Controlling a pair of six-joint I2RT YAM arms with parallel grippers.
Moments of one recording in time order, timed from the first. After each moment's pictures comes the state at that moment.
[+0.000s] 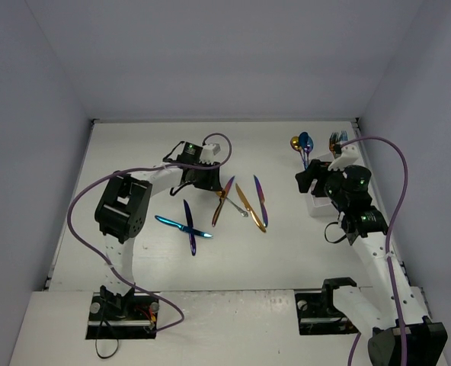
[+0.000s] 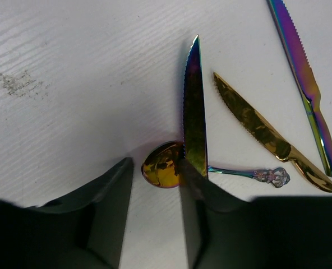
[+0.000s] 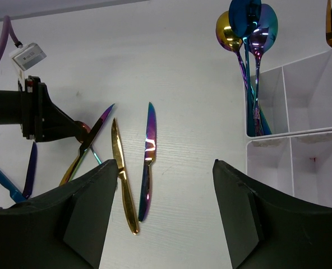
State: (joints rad) left arm -0.44 2.03 1.36 -0.22 0.40 -0.21; right arm 0.08 0.88 0.74 -0.21 -0.20 0.24
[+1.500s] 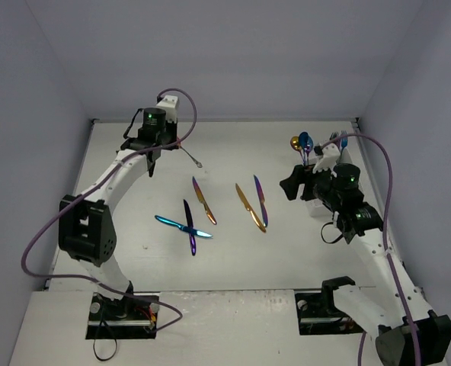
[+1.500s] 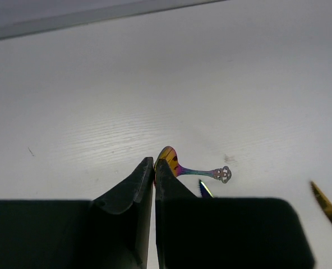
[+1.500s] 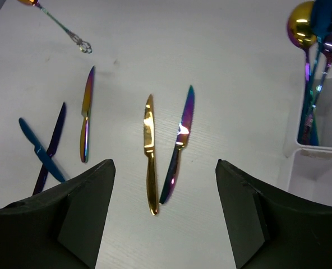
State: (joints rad) left arm -0.27 1.75 1.46 -0.25 -0.05 -0.07; right arm 0.17 0.88 0.76 -0.26 -0.29 0.18
